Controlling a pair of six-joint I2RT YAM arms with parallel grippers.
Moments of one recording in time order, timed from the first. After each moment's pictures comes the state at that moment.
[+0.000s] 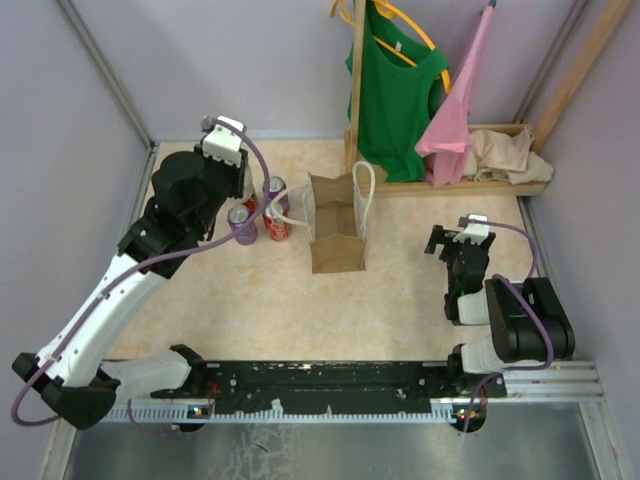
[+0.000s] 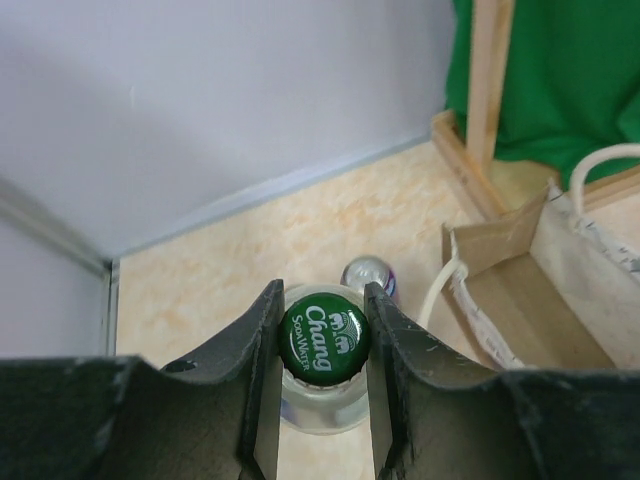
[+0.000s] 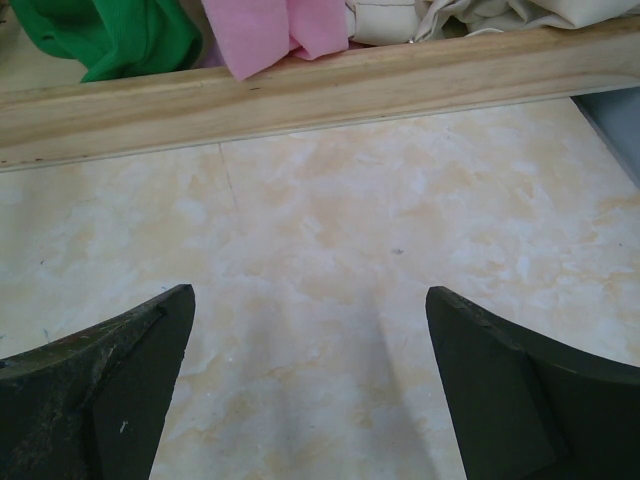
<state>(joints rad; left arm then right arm) -0.63 1.14 1.39 -0.32 -0.35 0.21 0.02 1.44 0.16 1.17 0.18 0.05</state>
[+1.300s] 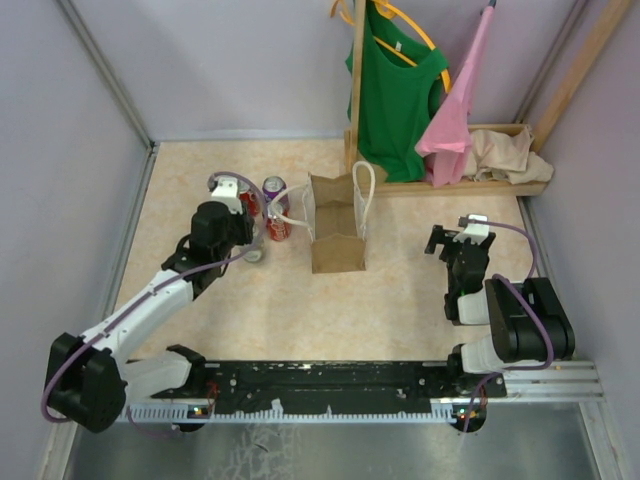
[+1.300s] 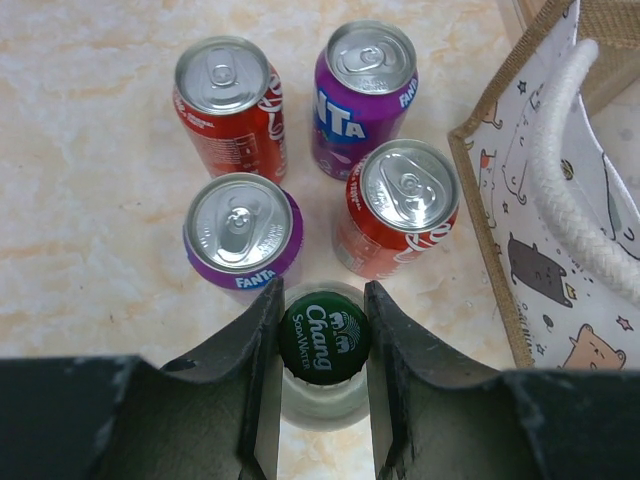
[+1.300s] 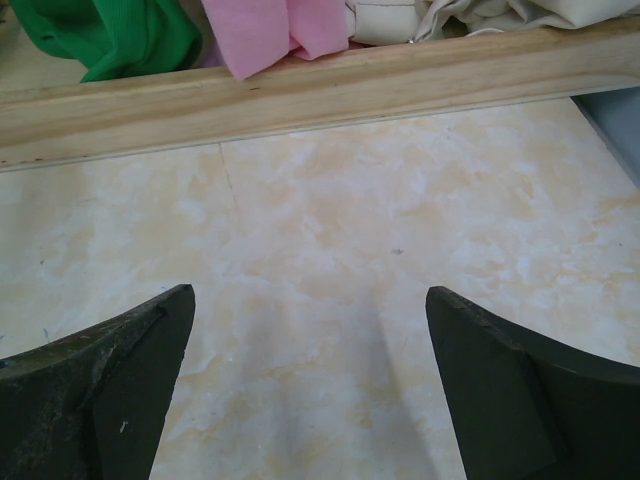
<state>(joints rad) -0.45 1.10 0.71 0.03 -0.28 -0.18 0.02 1.44 0.16 1.17 0.18 0.05</state>
